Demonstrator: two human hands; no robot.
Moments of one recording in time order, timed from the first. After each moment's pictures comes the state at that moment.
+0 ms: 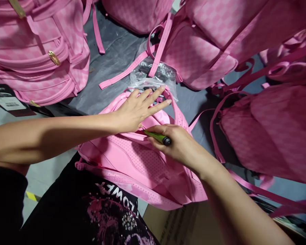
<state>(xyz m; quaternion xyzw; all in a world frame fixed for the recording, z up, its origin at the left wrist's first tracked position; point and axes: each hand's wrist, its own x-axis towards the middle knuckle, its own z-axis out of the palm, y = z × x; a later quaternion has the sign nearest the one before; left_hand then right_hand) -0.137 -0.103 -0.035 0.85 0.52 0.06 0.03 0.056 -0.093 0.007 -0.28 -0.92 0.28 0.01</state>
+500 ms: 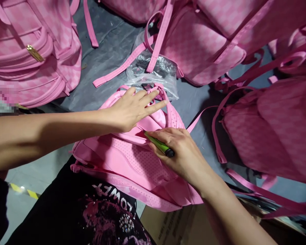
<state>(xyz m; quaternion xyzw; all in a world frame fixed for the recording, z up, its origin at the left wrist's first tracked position) -0.139 -0.088 -0.030 0.86 0.50 0.00 0.08 0.068 -0.098 -0.001 -0.31 -0.93 0.21 0.04</state>
